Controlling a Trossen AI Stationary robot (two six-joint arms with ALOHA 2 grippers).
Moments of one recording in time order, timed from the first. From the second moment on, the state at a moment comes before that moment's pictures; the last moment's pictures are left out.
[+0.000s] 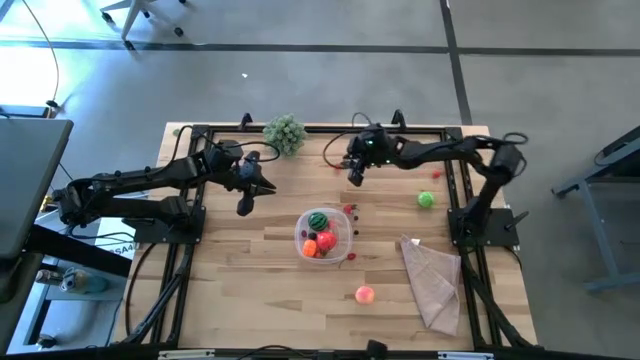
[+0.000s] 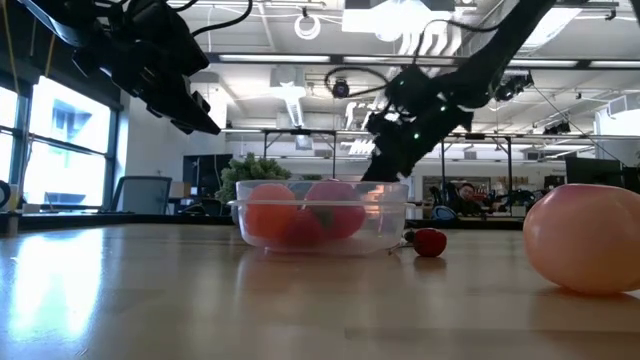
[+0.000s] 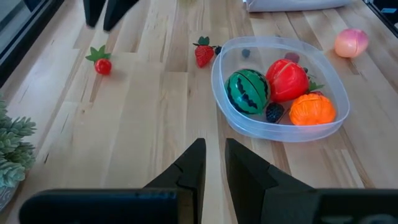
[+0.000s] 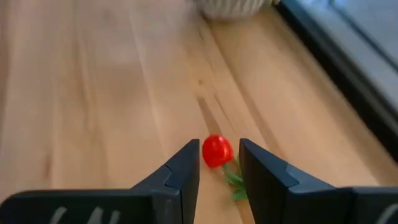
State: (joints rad) left arm 0.60 0.98 0.52 -0.21 0.42 0.26; right arm -0.54 1.73 0.88 0.17 -0.18 -0.16
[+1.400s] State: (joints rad) left arm 0.60 0.98 0.52 -0.21 0.42 0.26; right arm -0.50 2.01 1.19 -0.15 -0.13 -0.25
